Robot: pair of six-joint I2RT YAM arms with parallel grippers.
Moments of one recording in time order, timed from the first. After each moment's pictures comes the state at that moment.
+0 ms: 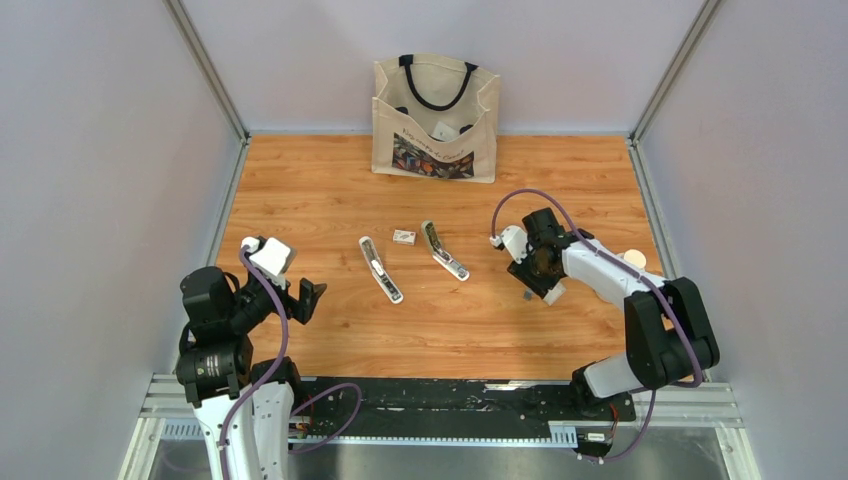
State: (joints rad) left arm 0.25 0.39 0.84 -0.89 0.72 0.38; right arm 0.34 1.44 0.83 -0.64 0.02 -0.55
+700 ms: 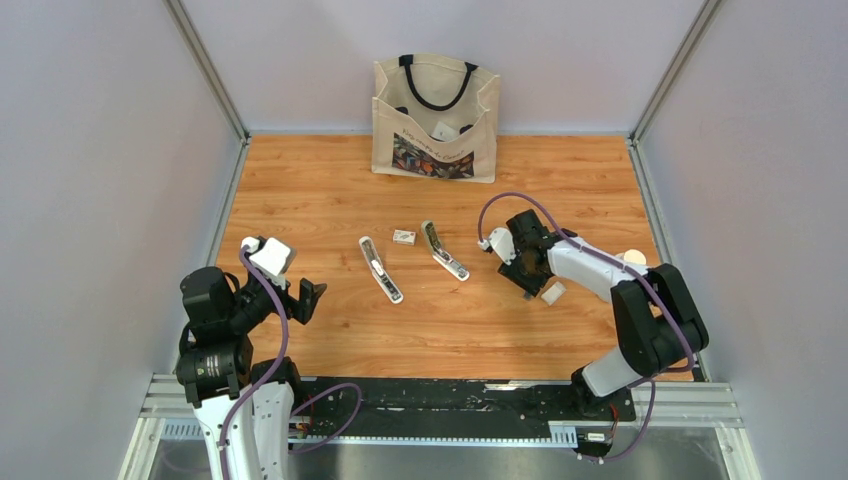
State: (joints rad) left arm 0.25 0.39 0.84 -0.89 0.72 0.38; right arm 0.42 1.53 0.85 -0.58 0.11 -0.55
